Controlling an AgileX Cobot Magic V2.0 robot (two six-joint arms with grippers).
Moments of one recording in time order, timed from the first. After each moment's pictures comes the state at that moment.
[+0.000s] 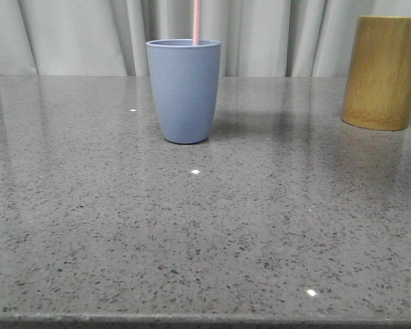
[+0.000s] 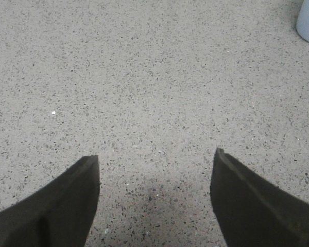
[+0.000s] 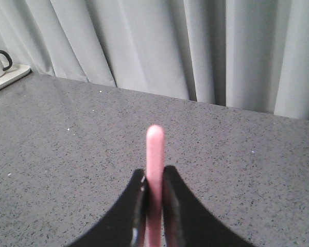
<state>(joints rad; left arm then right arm) -0.19 0.54 -0.73 0.02 0.96 -0.11 0.57 1.61 -1.26 -0.04 -0.10 0.28</state>
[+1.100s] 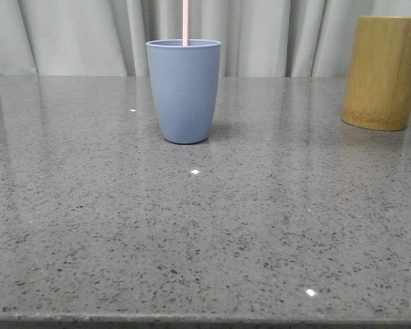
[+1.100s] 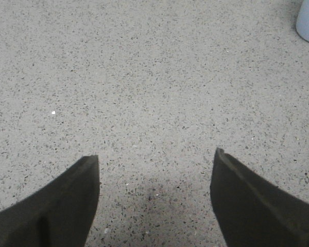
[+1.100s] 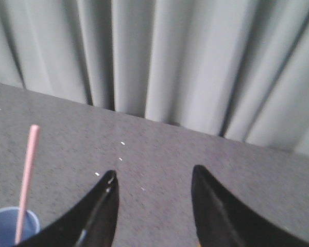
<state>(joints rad) -0.19 0.54 -0.73 0.02 0.96 -0.11 0.35 1.16 -1.23 -0.12 0.38 0.15</state>
